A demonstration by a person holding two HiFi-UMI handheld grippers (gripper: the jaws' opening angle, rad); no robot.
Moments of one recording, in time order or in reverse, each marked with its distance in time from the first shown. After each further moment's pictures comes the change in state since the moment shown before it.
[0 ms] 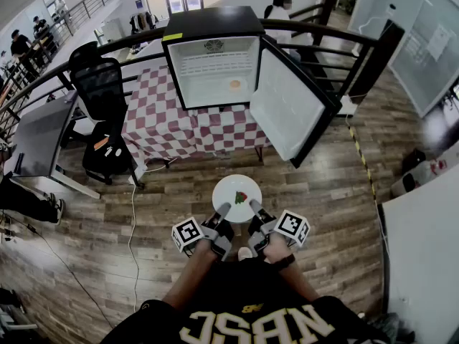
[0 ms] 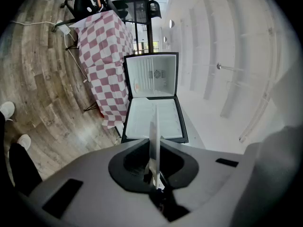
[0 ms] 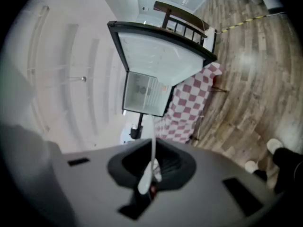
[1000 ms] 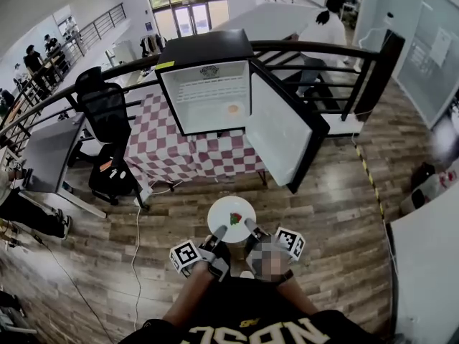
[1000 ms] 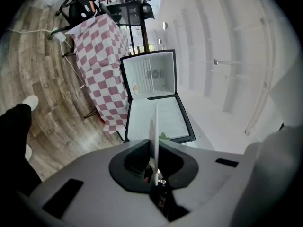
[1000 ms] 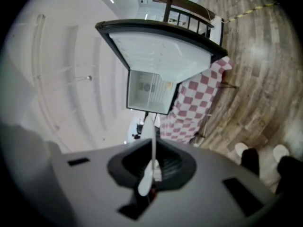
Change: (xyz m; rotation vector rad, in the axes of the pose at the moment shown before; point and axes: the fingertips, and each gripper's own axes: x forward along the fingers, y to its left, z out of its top) left arm 0.023 0.004 -0.019 0.076 -0.044 0.019; right arm 0.004 -0.019 0.029 -0.011 0.094 0.092
